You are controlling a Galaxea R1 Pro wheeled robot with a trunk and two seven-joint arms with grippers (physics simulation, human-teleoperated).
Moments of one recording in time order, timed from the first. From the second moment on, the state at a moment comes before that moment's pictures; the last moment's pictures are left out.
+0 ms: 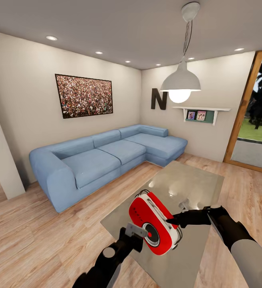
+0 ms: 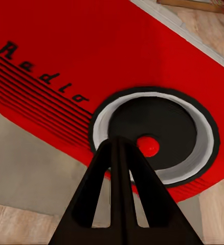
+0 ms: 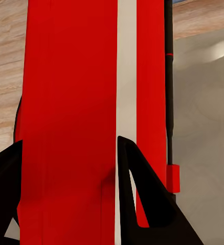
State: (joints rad) left arm -0.30 -0.17 -0.46 -1.06 0.03 0.25 -0.07; right arm -0.71 -0.23 0.02 -0.64 0.23 0.34 1.08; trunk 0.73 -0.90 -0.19
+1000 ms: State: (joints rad) left arm -0.36 -0.17 -0.50 -0.97 0.04 0.25 -0.28; right arm -0.71 -0.22 0.02 -0.64 0.23 0.34 1.08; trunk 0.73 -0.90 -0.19
